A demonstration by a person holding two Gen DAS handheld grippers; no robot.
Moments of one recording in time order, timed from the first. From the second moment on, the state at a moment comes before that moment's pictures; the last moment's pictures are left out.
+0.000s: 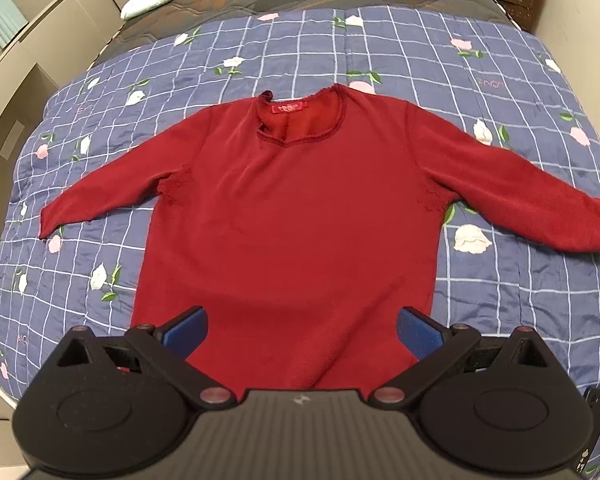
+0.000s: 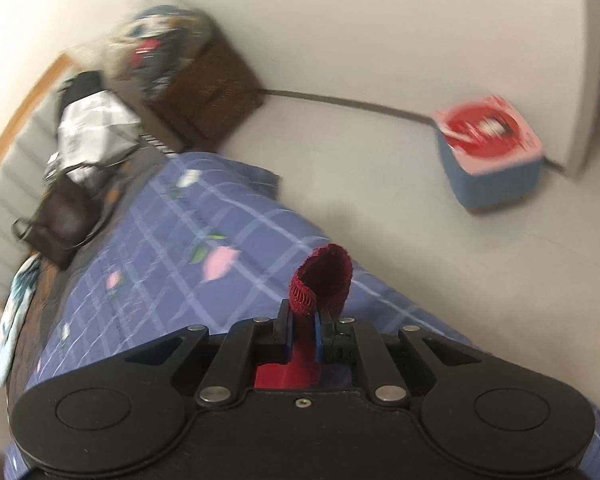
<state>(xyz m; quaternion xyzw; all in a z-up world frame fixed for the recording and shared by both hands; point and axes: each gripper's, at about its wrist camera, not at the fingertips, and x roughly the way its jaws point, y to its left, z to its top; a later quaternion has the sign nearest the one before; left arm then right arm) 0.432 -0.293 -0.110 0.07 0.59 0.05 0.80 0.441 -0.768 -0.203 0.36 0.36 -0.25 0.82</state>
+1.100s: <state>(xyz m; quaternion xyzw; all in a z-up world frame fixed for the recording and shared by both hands) 0.379 -0.041 -0.099 -0.04 0.58 0.17 0.80 0.550 -0.277 -0.164 0.06 0.42 0.06 0.90</state>
